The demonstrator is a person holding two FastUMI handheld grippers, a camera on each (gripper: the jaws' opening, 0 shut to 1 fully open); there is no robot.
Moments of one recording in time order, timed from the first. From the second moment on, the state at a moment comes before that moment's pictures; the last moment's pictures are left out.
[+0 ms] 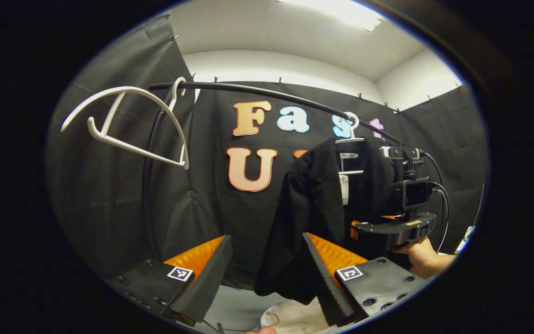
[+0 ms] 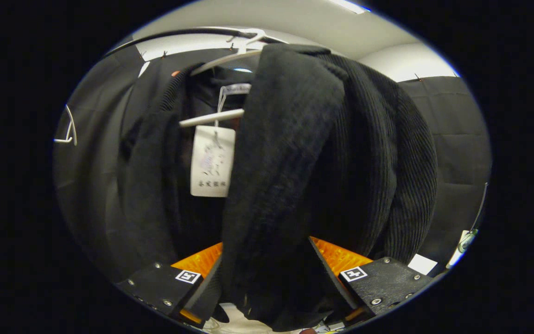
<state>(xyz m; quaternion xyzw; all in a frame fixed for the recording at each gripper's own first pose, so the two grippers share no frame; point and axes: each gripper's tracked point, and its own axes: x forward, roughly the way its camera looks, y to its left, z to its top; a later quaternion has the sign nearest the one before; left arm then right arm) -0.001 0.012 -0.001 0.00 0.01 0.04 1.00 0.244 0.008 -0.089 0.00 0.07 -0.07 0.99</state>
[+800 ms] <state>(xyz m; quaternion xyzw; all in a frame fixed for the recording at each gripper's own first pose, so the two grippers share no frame) 0.118 -0.116 -0.008 -0.04 -0.01 -0.10 0.99 0.154 -0.075 -0.008 -0.06 -0.01 -0.04 1.00</state>
